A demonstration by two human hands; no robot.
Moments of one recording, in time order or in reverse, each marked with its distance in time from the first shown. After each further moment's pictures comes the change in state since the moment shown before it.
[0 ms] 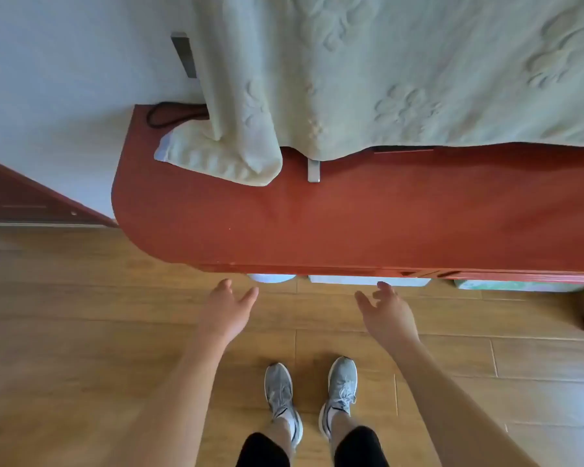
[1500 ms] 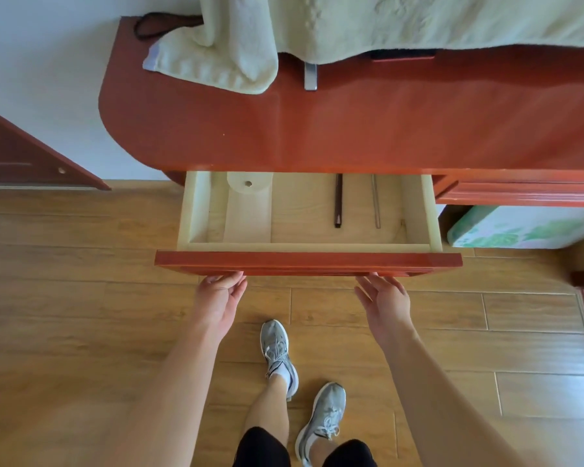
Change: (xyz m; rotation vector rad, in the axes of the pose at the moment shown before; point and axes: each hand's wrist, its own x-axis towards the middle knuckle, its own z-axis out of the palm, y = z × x) left_hand -0.059 -0.101 0.074 -1.470 -0.135 -0.307; right_hand -0.085 0.073 0.068 1.508 0.015 0.423
